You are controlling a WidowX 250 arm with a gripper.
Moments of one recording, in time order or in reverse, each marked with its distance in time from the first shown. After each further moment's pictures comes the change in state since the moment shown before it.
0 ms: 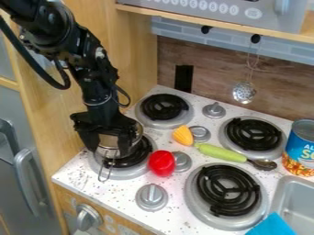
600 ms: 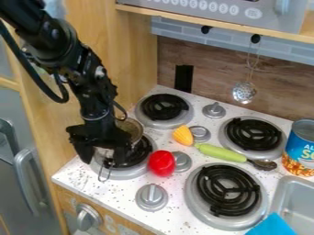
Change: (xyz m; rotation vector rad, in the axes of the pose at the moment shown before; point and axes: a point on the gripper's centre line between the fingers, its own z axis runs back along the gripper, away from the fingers) arm -0.011 -0.002 -0.019 0.044 0.006 0.004
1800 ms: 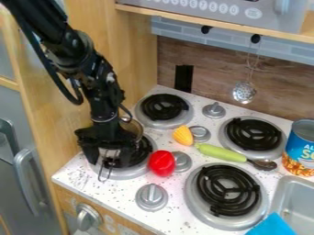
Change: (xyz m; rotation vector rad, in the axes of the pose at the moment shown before) arm 0.017 -0.007 -0.027 0.012 0.052 0.040
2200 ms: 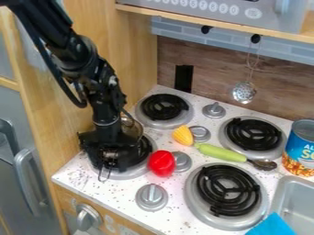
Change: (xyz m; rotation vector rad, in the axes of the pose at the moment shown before) arm -0.006 0.012 -0.008 -0.011 0.058 0.026
